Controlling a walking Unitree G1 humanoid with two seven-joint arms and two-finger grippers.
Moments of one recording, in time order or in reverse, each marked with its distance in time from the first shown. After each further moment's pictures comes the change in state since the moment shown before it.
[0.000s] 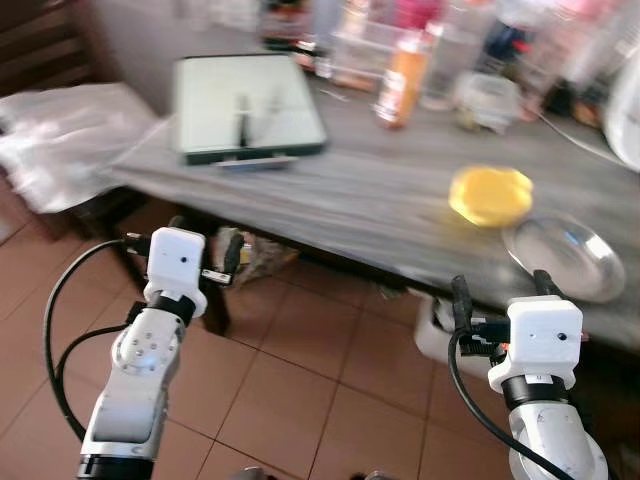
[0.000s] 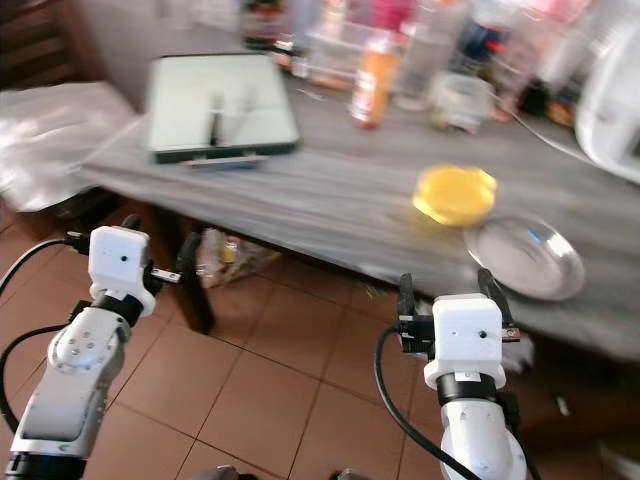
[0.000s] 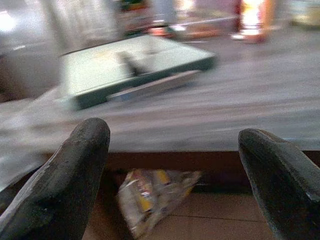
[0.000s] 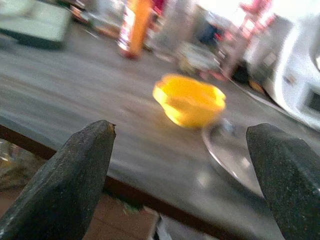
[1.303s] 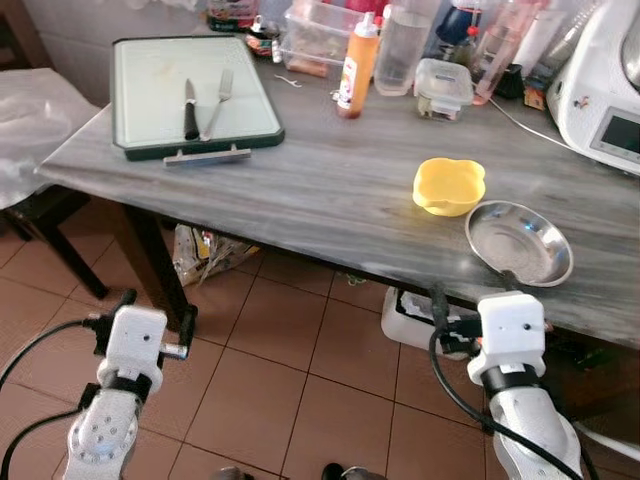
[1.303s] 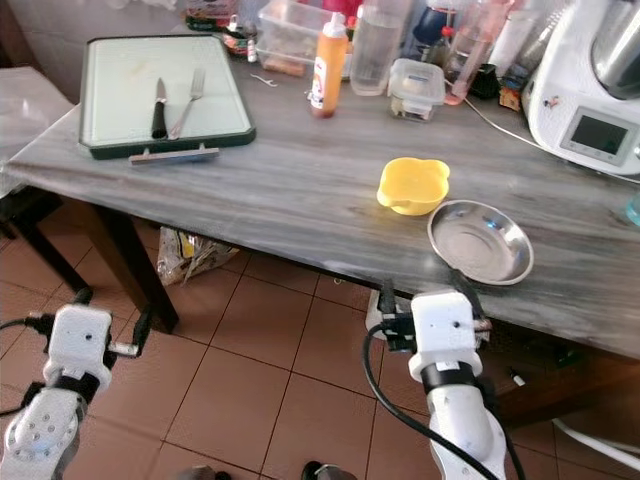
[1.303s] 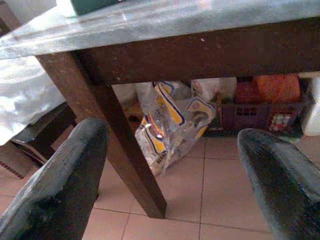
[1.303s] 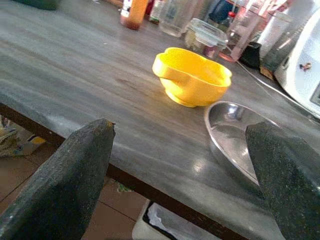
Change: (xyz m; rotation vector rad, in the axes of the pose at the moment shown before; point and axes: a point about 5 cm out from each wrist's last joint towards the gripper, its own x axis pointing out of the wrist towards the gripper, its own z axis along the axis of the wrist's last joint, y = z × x) left arm -0.070 0.032 -0.056 0.112 0.183 0.153; right arm 0.022 0.013 -0.021 0.000 0.020 0.111
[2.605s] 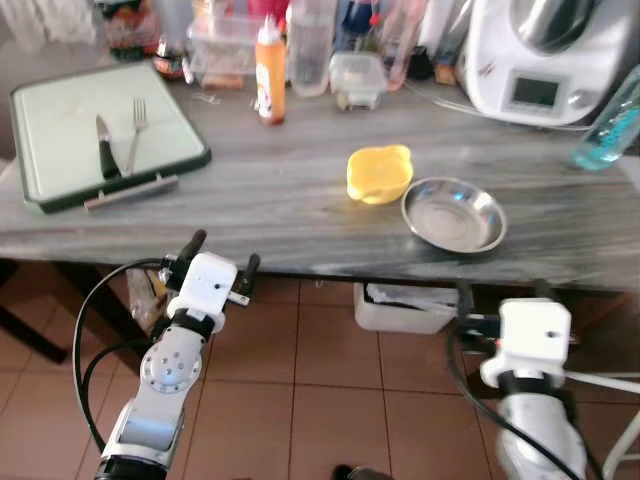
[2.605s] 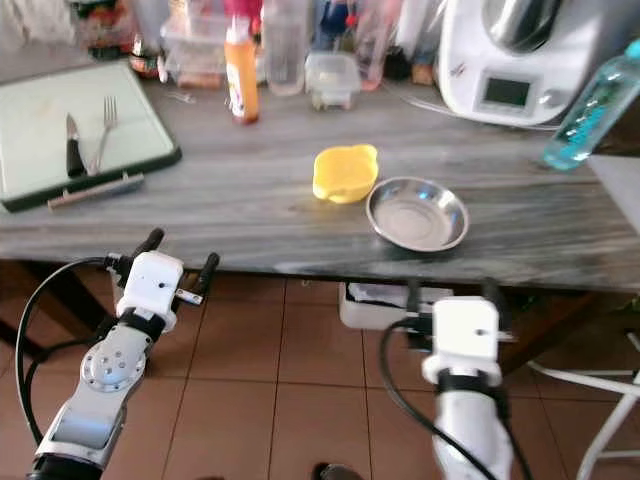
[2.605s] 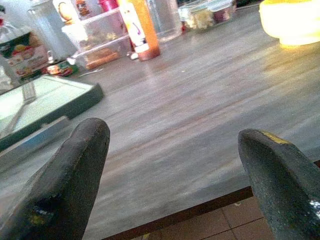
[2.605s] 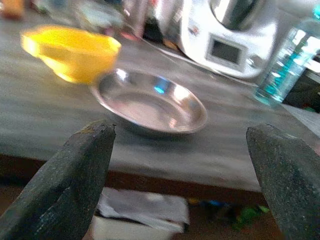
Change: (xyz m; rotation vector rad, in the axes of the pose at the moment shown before) left arm 0.056 -0.050 0.041 0.049 -0.196 -0.133; right arm -0.006 -0.008 -0.004 0.017 -0.011 -0.153
